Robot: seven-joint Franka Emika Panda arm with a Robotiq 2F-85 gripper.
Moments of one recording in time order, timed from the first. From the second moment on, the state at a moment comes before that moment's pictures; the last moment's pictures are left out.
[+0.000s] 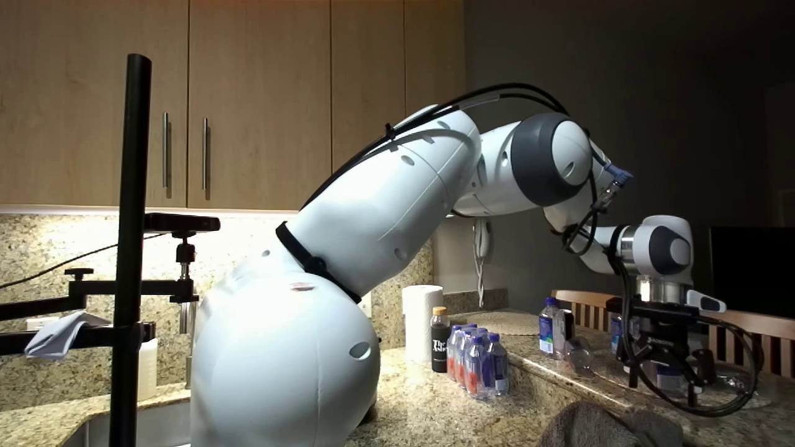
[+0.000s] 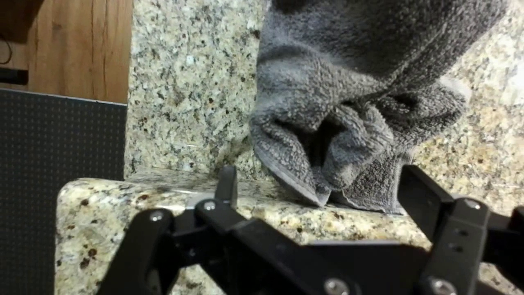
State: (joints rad) arm -0.12 0.78 -0.02 -1.28 0.01 1.89 -0.01
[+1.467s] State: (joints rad) arm 0.02 0.12 -0.02 -1.96 -0.02 2.24 0.10
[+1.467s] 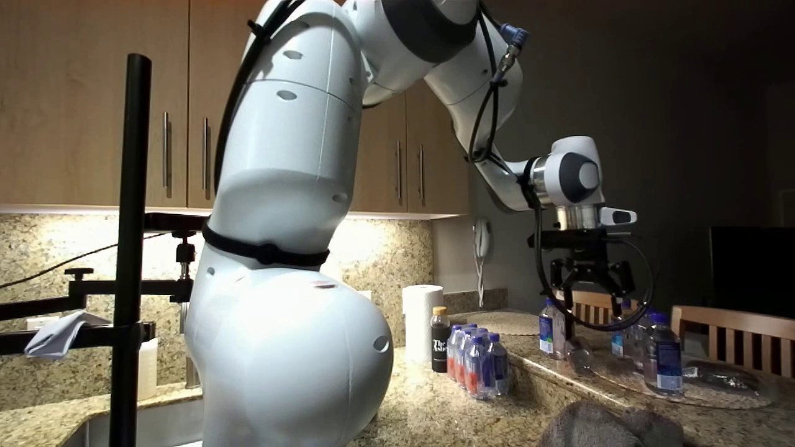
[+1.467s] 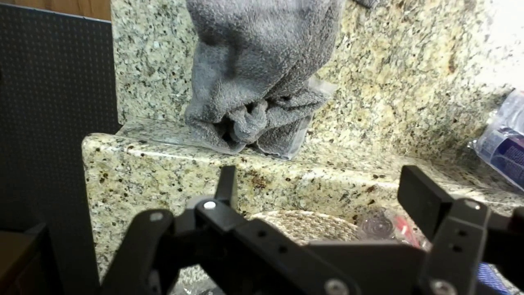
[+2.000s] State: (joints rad) arm 0.01 0.04 -0.03 -2.01 -0.02 2.11 0.08
